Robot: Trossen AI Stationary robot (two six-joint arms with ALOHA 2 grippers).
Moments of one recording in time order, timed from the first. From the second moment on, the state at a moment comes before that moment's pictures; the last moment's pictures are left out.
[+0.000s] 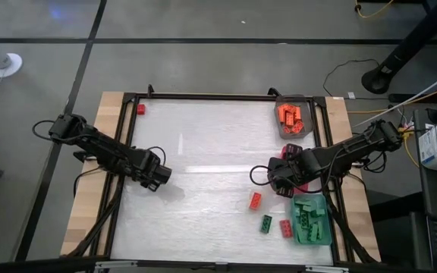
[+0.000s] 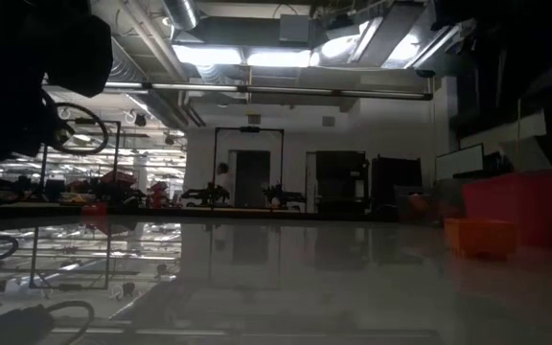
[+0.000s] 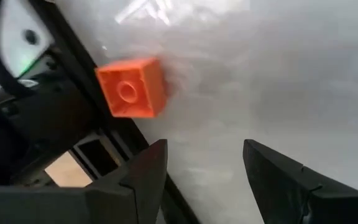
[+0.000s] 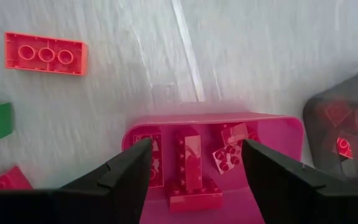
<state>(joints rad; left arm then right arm) -0.27 1.40 0.70 -1.21 0.08 -1.34 0.37 1.43 1.22 -1.30 0.25 0.60</state>
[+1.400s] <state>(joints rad) -0.32 1.66 0.73 -1.30 -0.06 -0.16 0.37 1.43 1.22 -1.24 0.25 0.60</state>
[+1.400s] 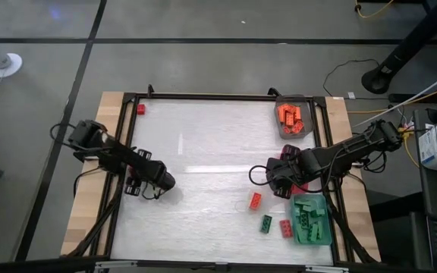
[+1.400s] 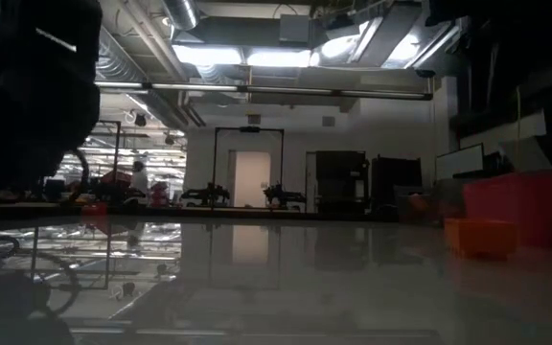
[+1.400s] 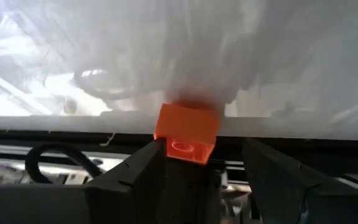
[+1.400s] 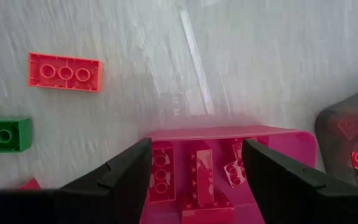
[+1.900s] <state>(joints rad) -0.32 1.81 0.73 -1.23 -0.11 -0.18 0.37 1.43 1.22 -1.24 0.25 0.60</state>
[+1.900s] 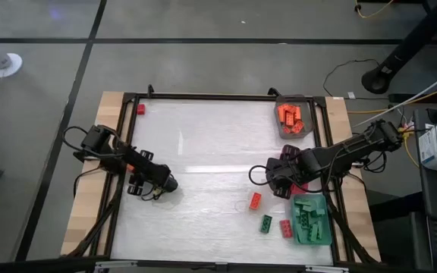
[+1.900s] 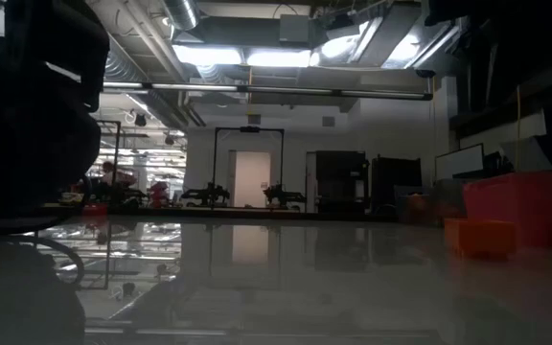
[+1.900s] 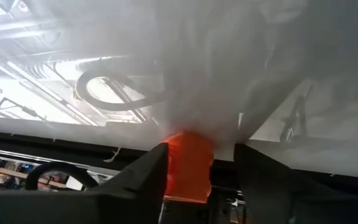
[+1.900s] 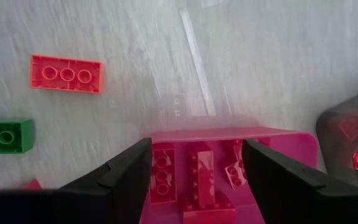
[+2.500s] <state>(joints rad) -0.32 1.81 0.75 -1.26 -0.11 -0.21 0.37 1.43 1.22 -1.23 0.25 0.60</state>
